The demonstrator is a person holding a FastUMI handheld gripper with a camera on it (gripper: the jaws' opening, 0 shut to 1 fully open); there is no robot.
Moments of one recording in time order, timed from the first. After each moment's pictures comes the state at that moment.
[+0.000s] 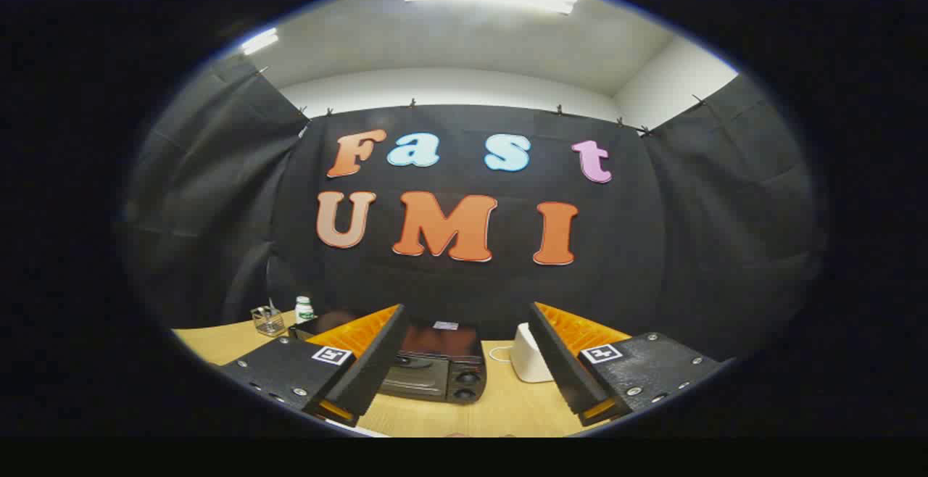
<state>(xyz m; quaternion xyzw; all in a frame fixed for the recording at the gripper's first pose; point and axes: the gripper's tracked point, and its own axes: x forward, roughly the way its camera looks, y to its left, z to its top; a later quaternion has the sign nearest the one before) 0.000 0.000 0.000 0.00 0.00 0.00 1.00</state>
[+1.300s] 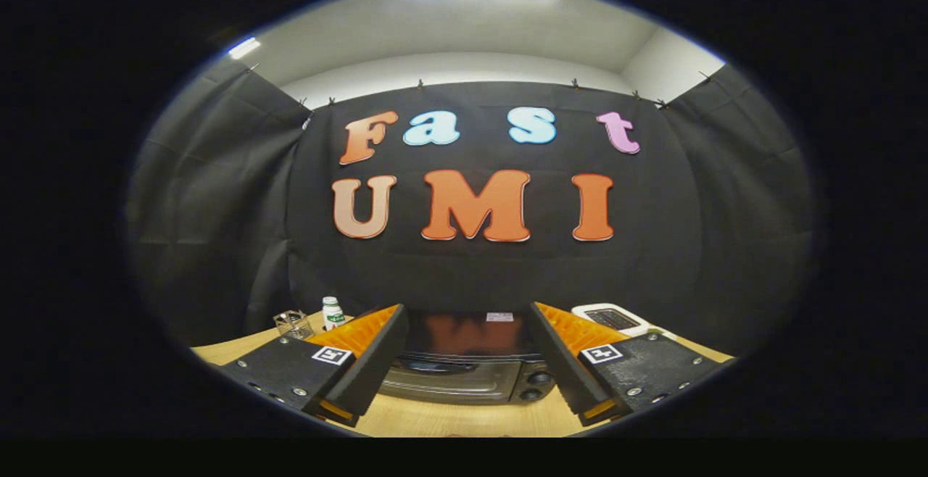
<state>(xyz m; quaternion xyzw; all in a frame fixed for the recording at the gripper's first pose) 0.064 0.069 -0.050 0.04 0.07 0.03 1.00</state>
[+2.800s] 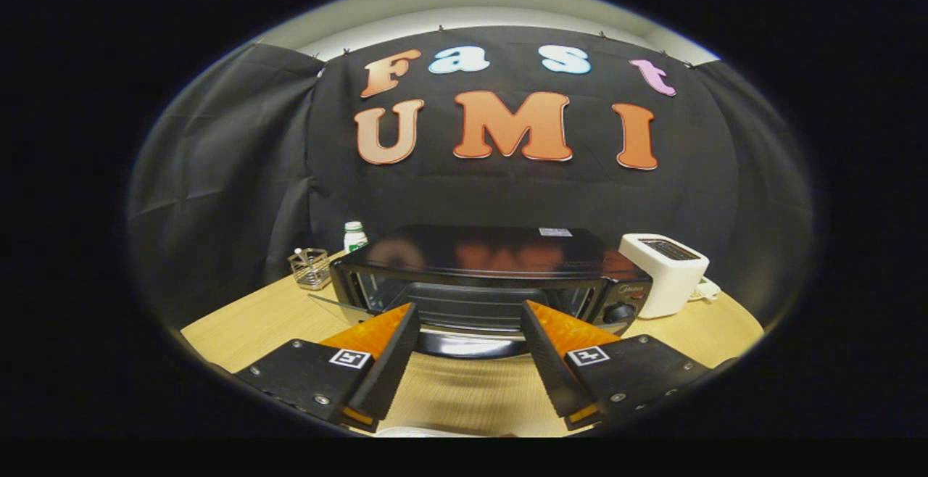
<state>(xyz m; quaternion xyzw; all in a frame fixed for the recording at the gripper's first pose) 0.027 0.133 -0.173 0.03 0.21 0.09 0.97</state>
